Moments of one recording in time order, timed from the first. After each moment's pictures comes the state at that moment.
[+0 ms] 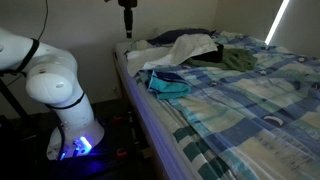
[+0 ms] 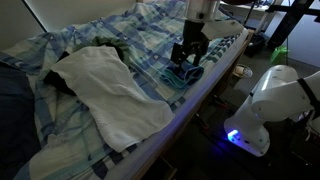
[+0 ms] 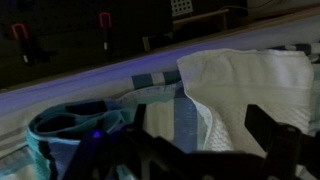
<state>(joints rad) 0.10 -0.82 0.23 -2.46 0.38 1.68 0.37</state>
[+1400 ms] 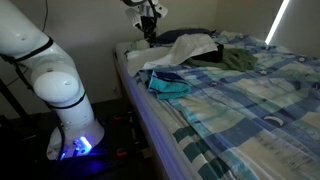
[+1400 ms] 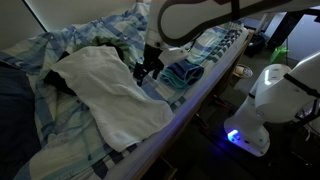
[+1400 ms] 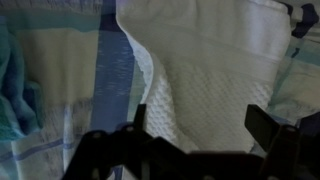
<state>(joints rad) 0.25 -0.40 0.25 -2.43 0.47 2.23 0.15</state>
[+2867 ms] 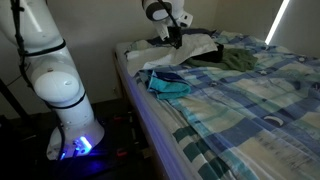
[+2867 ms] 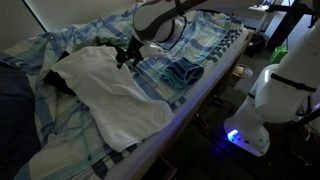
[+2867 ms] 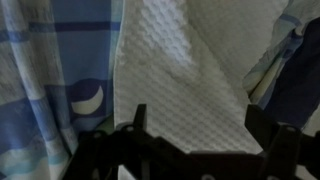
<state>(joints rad) 0.25 -0.06 0.15 -2.24 0.69 2.61 -0.13</state>
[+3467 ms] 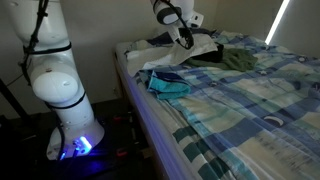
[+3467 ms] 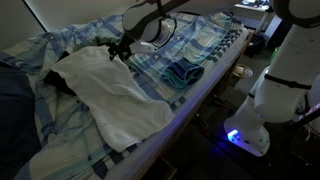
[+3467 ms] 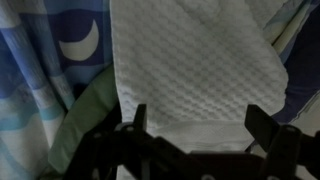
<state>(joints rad) 0.23 0.11 0.15 -2.08 0.69 2.74 -0.15</state>
